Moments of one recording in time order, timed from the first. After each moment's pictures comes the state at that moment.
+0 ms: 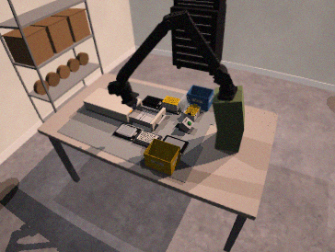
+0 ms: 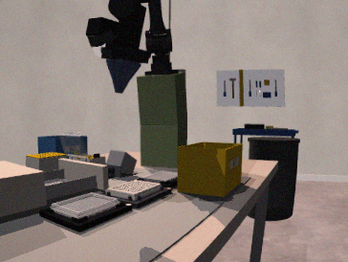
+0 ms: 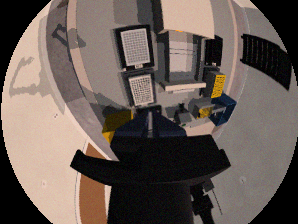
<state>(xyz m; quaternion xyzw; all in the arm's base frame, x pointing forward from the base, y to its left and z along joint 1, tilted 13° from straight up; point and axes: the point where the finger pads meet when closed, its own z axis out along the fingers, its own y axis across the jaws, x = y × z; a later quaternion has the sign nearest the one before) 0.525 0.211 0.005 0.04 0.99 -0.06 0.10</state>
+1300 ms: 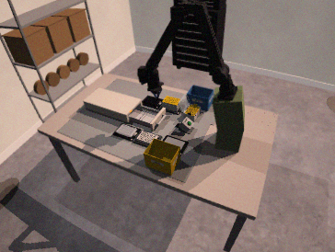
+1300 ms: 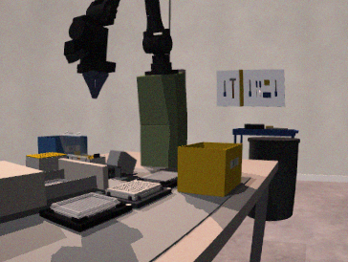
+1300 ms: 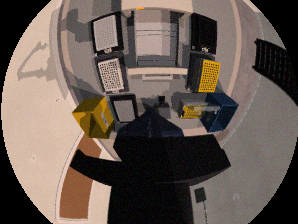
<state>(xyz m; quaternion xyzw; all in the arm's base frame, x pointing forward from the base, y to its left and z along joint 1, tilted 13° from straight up) 0.454 0.056 -0.019 0.01 0.99 0.01 0.10</state>
